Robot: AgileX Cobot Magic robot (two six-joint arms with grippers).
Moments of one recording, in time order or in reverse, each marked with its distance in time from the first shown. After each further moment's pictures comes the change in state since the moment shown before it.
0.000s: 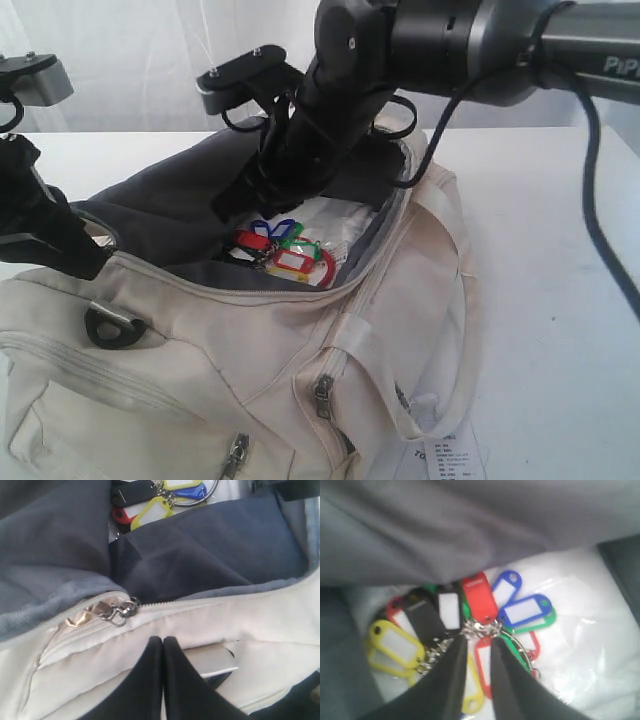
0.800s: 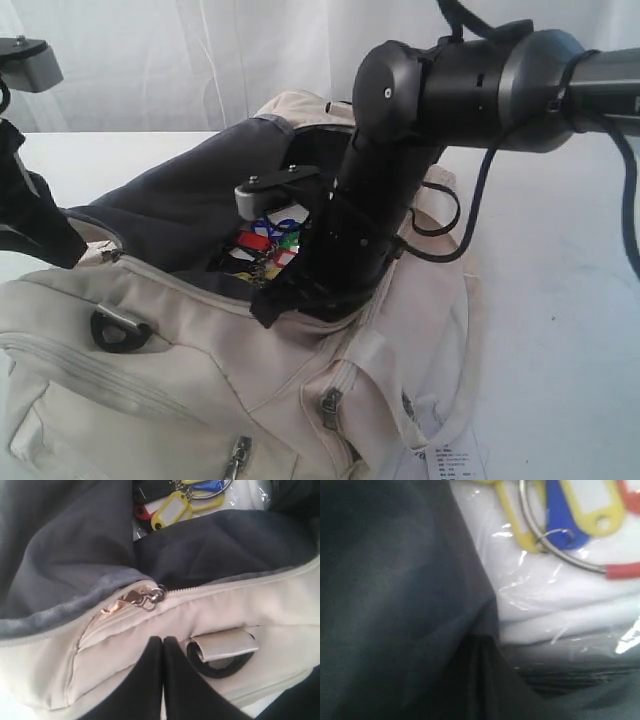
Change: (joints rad) left arm 0.000 0.000 -0.051 0.082 0.049 -0.002; right arm -0.033 -0.044 0.211 0.248 0.309 -0.112
